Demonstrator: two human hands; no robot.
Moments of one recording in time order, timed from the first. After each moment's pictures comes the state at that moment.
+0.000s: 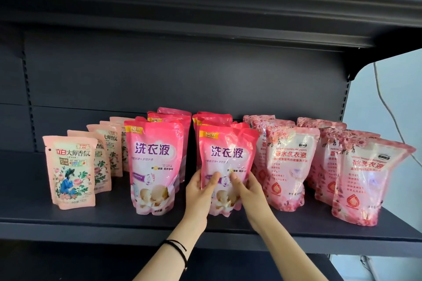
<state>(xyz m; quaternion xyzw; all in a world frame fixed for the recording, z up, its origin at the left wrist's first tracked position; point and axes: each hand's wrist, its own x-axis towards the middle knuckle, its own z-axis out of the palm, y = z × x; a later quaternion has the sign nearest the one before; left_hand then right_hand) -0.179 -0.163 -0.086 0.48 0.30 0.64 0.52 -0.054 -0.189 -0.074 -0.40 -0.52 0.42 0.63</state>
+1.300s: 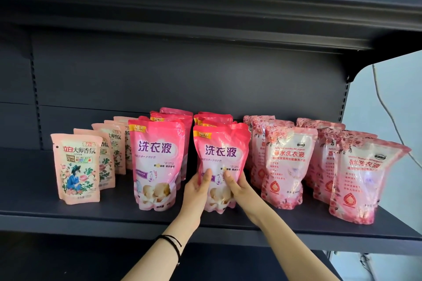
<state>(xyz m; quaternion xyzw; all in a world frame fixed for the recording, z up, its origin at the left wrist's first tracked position) -0.189 -0.169 -0.082 0.52 0.36 0.60 0.50 -0.054 -0.180 -0.073 -0.43 -0.60 0.44 0.51</state>
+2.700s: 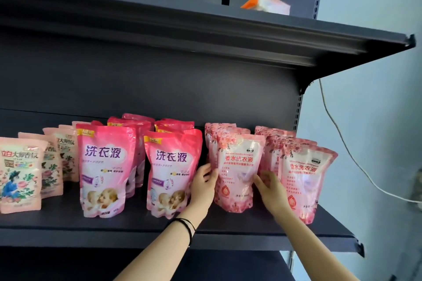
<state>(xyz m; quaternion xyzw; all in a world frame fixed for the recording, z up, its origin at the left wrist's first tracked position) -0.054 -0.176 -0.053 0.59 0.41 0.57 0.40 0.123 -0.211 -0.052 -0.66 -0.53 0.12 0.53</state>
